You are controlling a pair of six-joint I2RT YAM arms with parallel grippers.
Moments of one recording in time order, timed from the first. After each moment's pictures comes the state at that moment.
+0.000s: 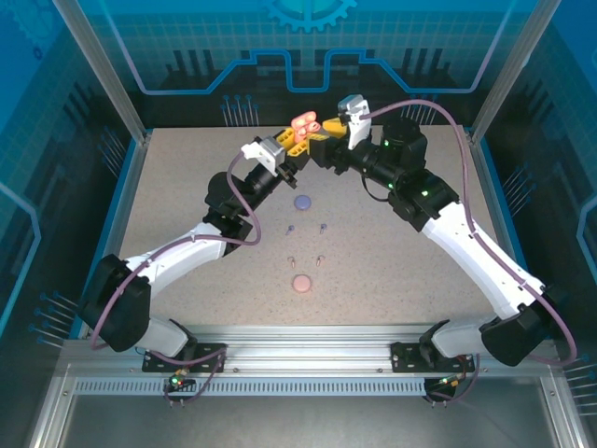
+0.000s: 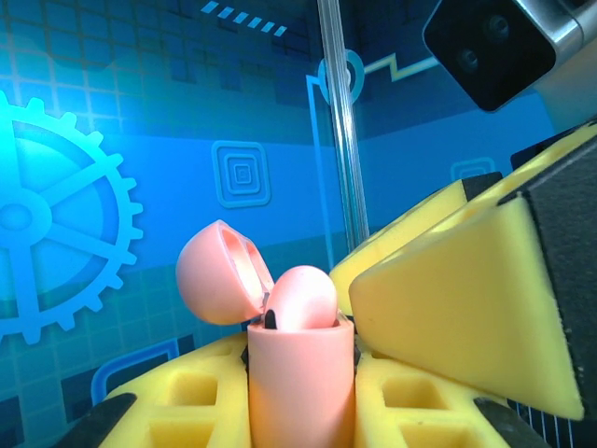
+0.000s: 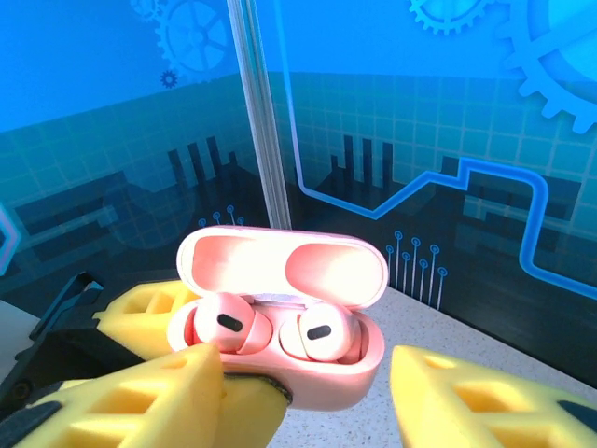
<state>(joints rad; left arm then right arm) -0.57 1.45 0.96 0.96 0.19 0.04 0.58 1.34 1.44 -0.17 -0.22 0.09</state>
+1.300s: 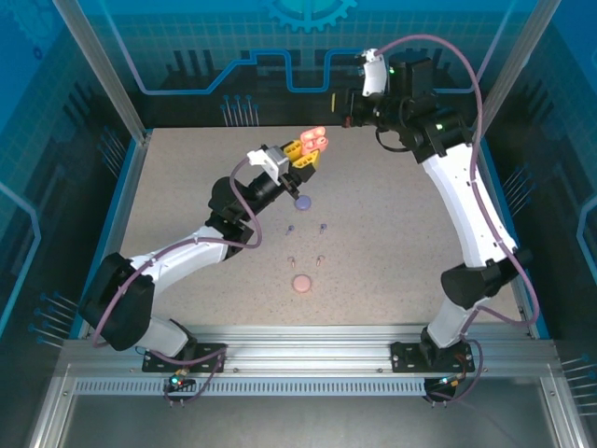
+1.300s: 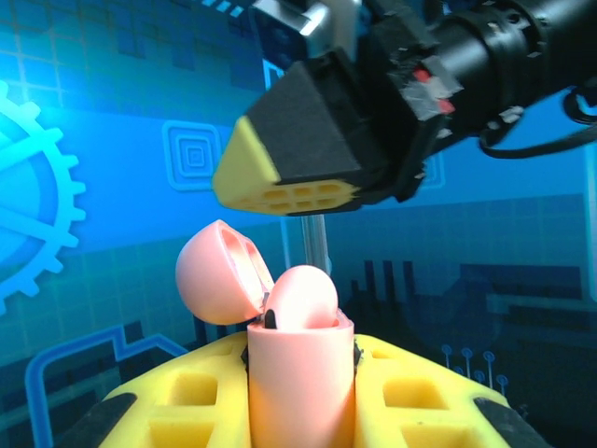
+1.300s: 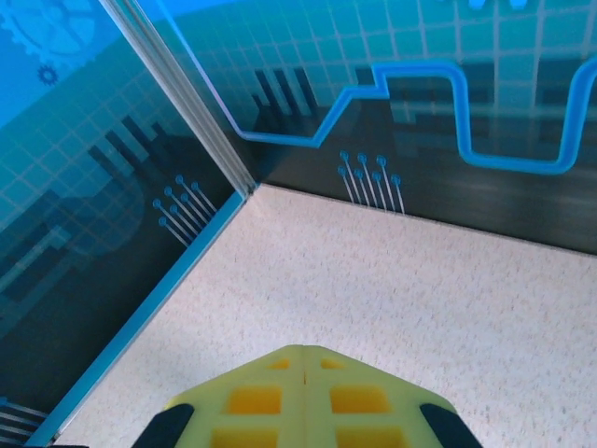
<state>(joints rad) -0.58 1.46 0.91 0.97 0.29 -0.01 0.40 1.75 2.21 -0.85 -0.30 0.28</state>
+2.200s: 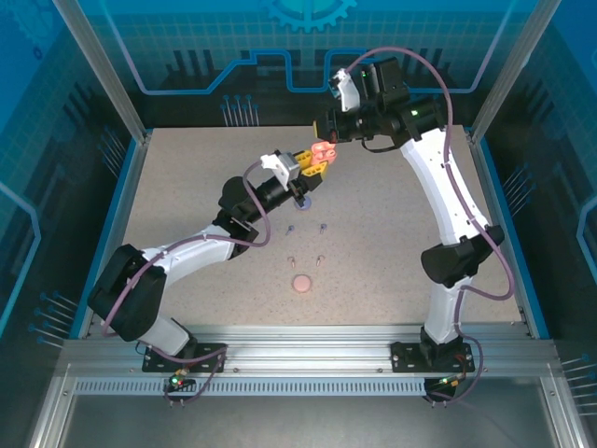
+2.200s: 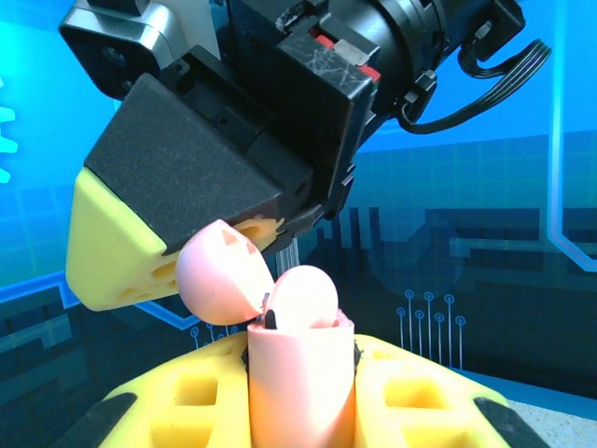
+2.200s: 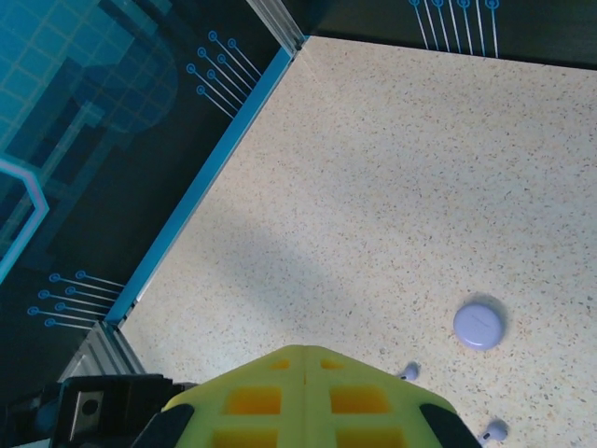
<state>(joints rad) -0.58 1.53 0.91 0.96 0.35 -0.01 0.42 1.92 2.38 -1.14 -0.50 0.25</state>
